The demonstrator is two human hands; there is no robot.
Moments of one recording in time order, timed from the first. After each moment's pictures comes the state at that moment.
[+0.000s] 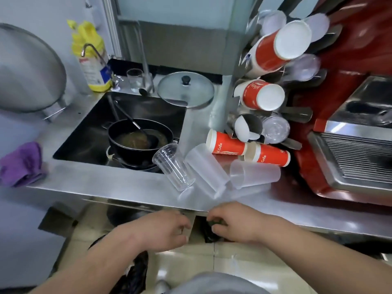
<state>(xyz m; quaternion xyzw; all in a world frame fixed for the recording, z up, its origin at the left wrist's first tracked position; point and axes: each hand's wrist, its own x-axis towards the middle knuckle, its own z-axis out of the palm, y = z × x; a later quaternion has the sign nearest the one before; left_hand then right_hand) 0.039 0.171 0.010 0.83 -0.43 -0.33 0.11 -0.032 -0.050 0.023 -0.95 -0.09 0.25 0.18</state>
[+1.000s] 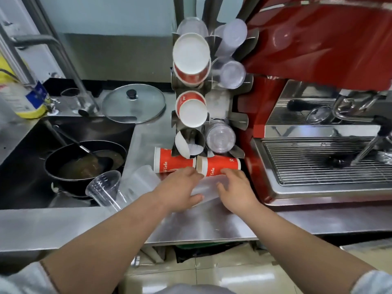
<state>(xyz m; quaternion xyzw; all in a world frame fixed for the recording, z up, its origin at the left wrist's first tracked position) 0.093 -0.048 0.029 0.85 -0.50 -0.14 0.10 -0.013 -0.210 0.002 -0.92 0.27 -0.04 0.29</state>
